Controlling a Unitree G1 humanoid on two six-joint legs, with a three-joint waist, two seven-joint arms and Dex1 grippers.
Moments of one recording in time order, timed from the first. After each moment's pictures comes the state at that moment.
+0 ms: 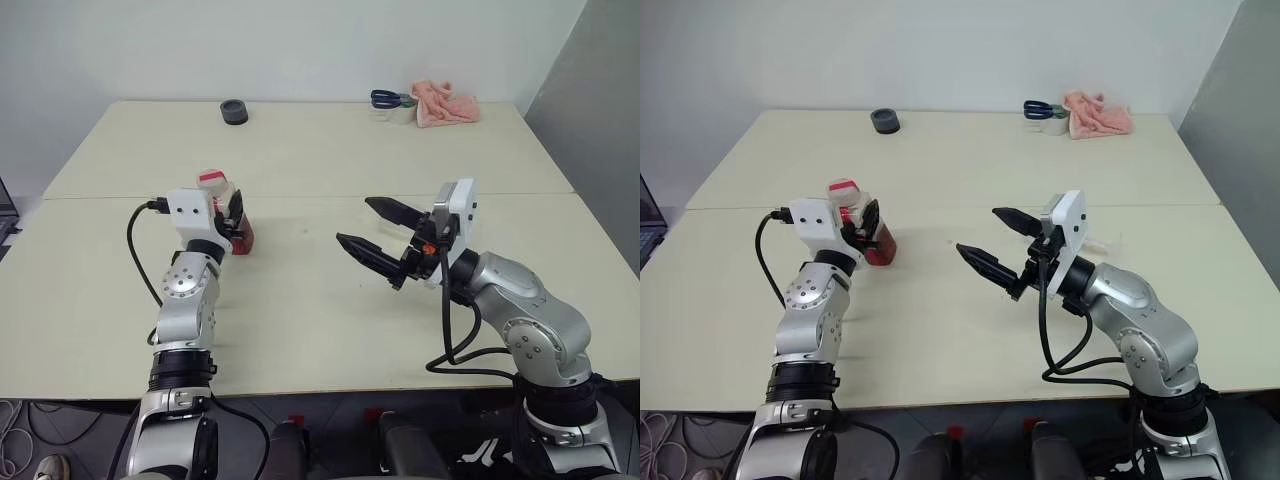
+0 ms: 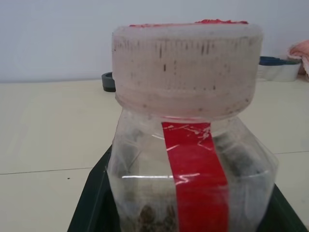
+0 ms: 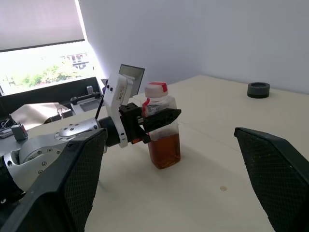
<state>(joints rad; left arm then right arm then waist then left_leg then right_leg) -0.47 0.29 0.21 0.23 -0.18 0.05 -0.18 -0.41 -0.35 0.06 -0.50 0.64 0.63 0.54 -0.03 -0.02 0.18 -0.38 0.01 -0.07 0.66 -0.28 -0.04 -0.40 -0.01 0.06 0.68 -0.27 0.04</state>
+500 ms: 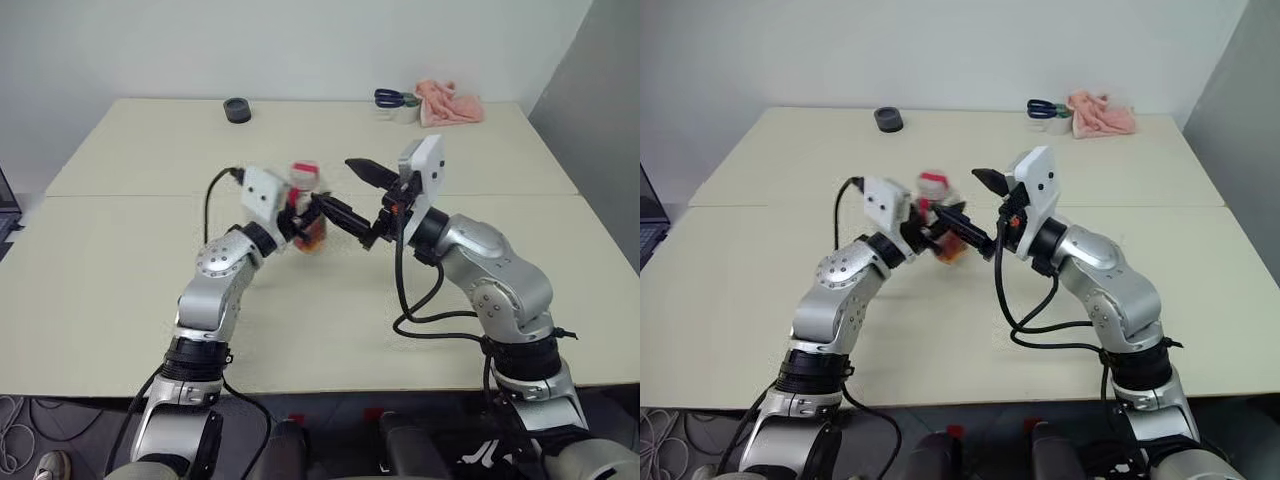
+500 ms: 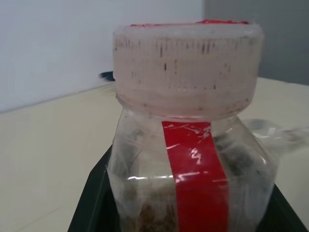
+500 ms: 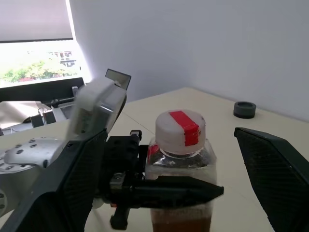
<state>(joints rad) -0.55 0.32 -0.06 -0.04 -0.28 0.28 -0.58 -0.64 -0.24 0.12 -0.29 0.50 0.60 0.49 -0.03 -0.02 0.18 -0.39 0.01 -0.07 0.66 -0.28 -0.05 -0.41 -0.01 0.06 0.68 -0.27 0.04</state>
